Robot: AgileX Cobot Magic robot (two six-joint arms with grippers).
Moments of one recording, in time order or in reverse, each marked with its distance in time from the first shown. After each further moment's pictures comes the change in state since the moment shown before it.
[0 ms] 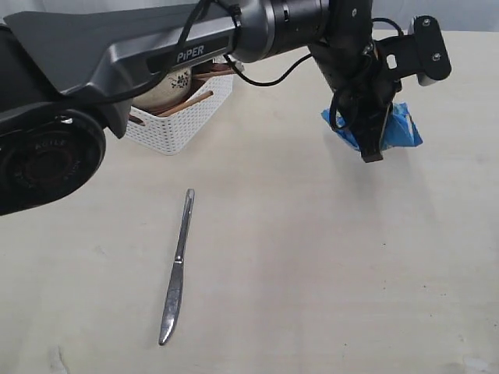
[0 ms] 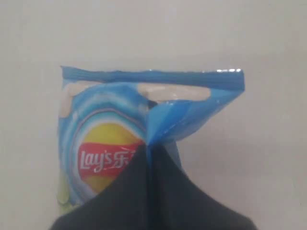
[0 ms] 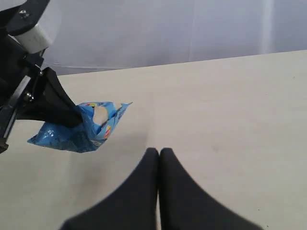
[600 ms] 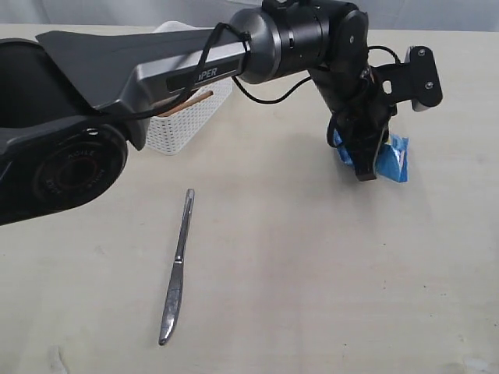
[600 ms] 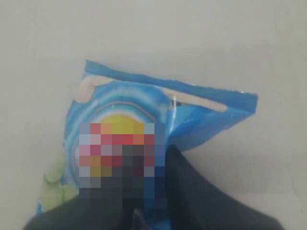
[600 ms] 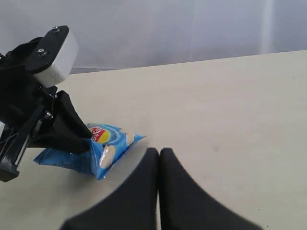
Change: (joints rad) left arm 0.000 0.061 0.000 -0.066 -0.010 0.082; right arm 0.000 0.000 0.000 0.000 0.000 0.000
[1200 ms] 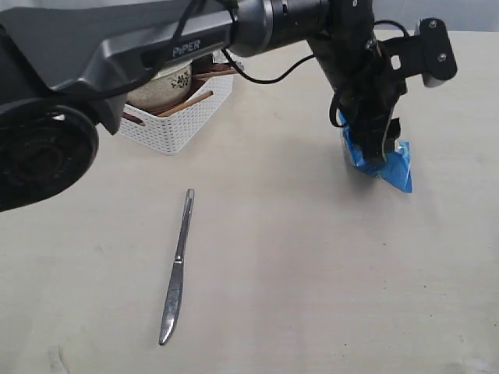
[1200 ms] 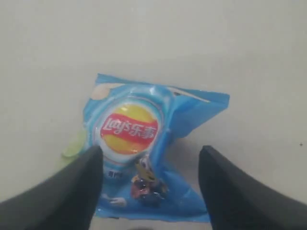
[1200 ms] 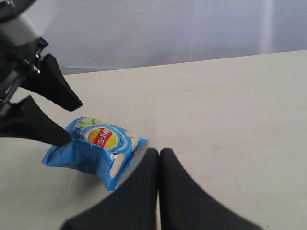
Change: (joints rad) left arm 0.000 -0.088 0.000 -0.011 0.077 -0.027; right arm 0.000 0.000 0.000 0.000 0.000 0.000
